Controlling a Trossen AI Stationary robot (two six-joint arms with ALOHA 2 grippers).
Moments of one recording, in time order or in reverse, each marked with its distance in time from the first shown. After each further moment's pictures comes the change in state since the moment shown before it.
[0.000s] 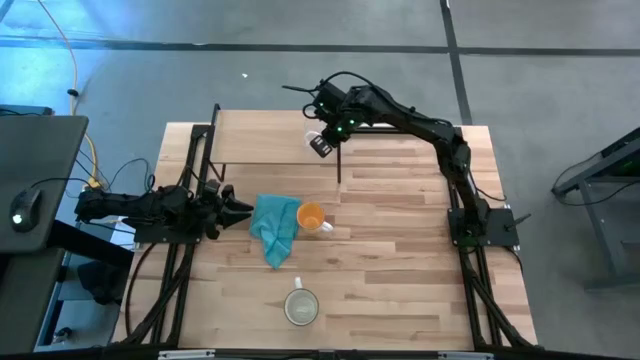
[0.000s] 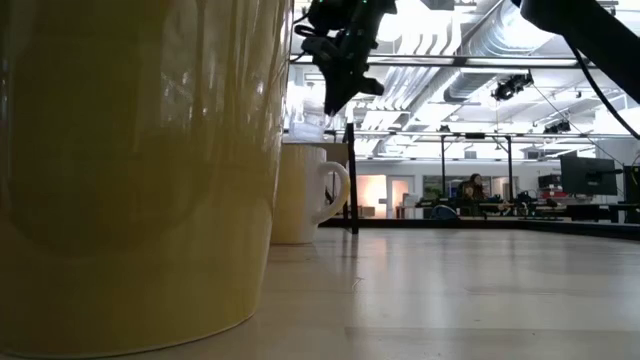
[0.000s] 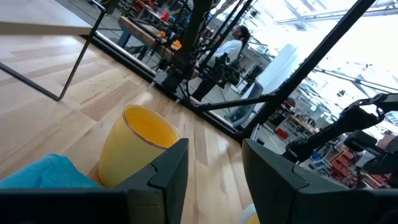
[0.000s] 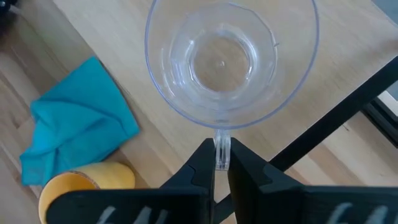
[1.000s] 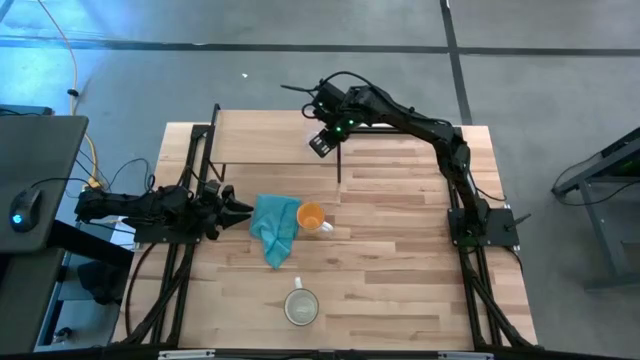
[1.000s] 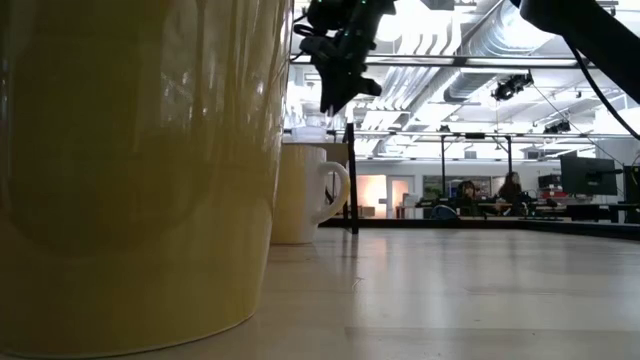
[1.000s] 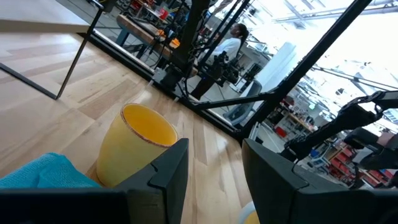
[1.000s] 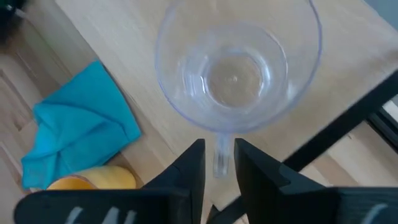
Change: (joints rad) left arm 0.000 0.000 0.000 -0.002 0.008 0.002; right arm 0.004 0.002 0.000 0.027 -0.002 -0.011
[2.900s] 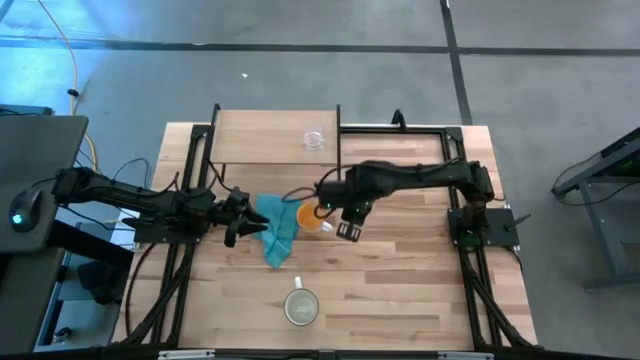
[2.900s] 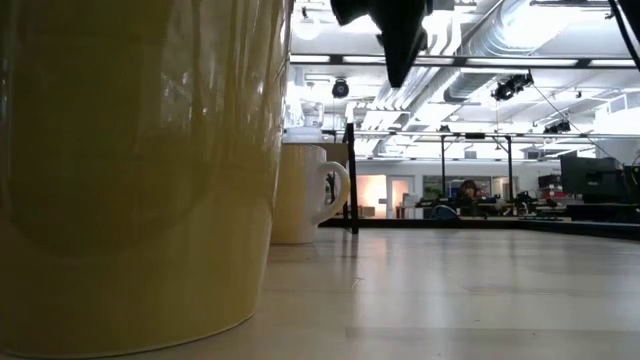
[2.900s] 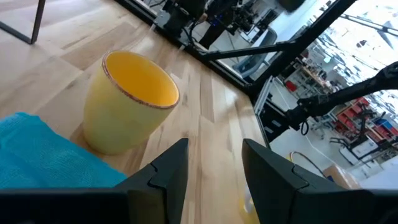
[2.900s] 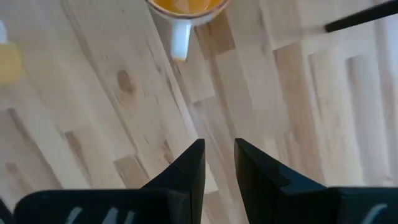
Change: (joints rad) left arm -0.001 0.634 0.088 0.343 0.105 -0.009; right arm 0.473 -0.191 -0.367 -0.181 0.087 0.099
